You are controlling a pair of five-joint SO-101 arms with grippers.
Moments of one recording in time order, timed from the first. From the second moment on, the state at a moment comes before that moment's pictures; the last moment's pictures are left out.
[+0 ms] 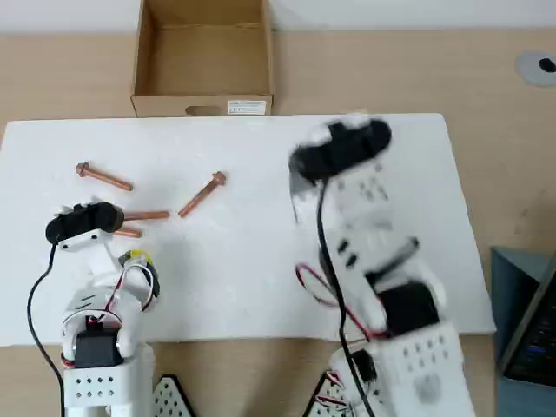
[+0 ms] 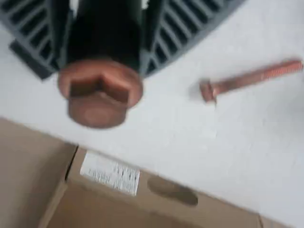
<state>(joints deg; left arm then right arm) -7.7 -104.3 94.4 62.0 4.6 -22.4 -62.0 48.3 45.7 -6.0</state>
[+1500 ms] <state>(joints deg) -7.7 -104.3 94.4 62.0 4.6 -22.4 46.2 -39.4 26.2 5.7</state>
